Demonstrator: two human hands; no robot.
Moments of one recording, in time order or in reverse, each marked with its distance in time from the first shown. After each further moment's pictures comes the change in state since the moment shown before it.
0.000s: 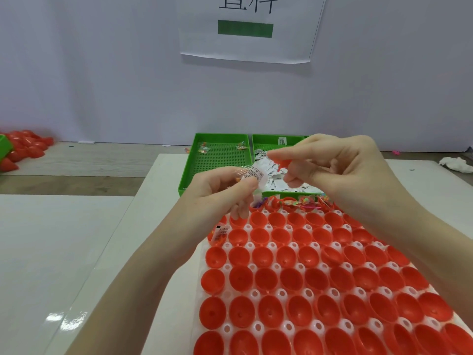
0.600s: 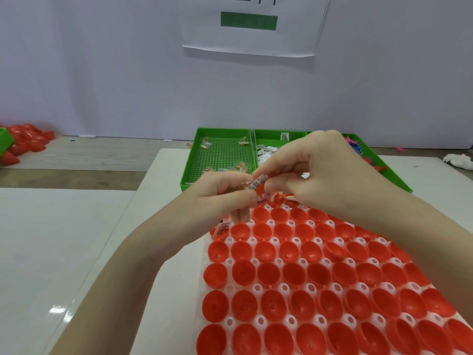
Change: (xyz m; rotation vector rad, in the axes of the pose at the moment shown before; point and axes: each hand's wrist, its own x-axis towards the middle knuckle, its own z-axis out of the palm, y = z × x) left_hand -0.006 0.007 -0.010 0.167 -0.164 -0.113; right_hand 0.016 -0.002 0.013 -0.507 -0.186 -0.061
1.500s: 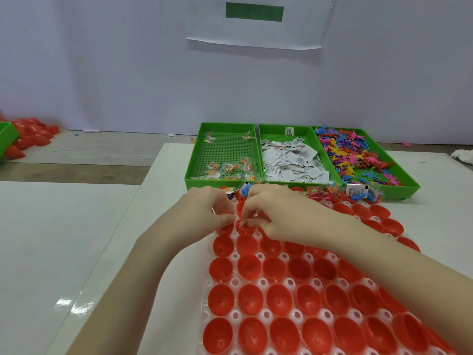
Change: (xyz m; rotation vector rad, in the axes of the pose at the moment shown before) left_hand 0.018 -0.060 -0.012 0.666 0.100 -0.163; right_hand 0.006 0.041 0.067 -0.291 -0.366 -0.022
